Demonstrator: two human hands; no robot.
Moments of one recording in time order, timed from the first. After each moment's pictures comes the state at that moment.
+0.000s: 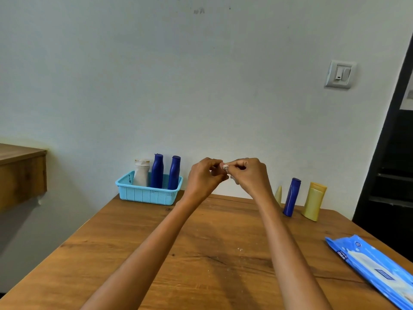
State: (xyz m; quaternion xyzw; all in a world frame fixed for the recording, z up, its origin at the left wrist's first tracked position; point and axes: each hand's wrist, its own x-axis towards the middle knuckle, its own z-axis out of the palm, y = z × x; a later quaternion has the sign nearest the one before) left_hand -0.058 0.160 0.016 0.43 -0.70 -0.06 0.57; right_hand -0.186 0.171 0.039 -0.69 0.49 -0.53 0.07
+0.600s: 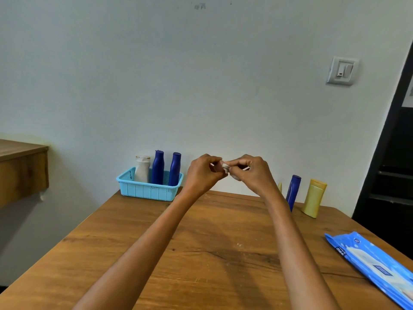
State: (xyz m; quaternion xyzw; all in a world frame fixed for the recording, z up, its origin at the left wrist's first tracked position) left_hand -0.054 0.158 0.018 0.45 -0.71 -0.04 0.54; right_hand -0.202 0.173 0.038 -0.74 0.43 -0.50 0.10
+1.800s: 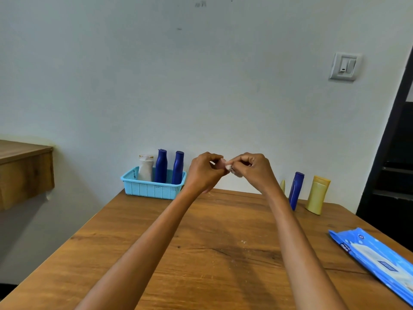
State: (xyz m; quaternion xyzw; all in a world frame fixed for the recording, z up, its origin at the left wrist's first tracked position) left_hand -0.048 0.160 0.020 0.46 -0.70 -0.08 0.54; right_hand -0.198 0.169 0.035 -0.73 0.39 -0.53 0.16
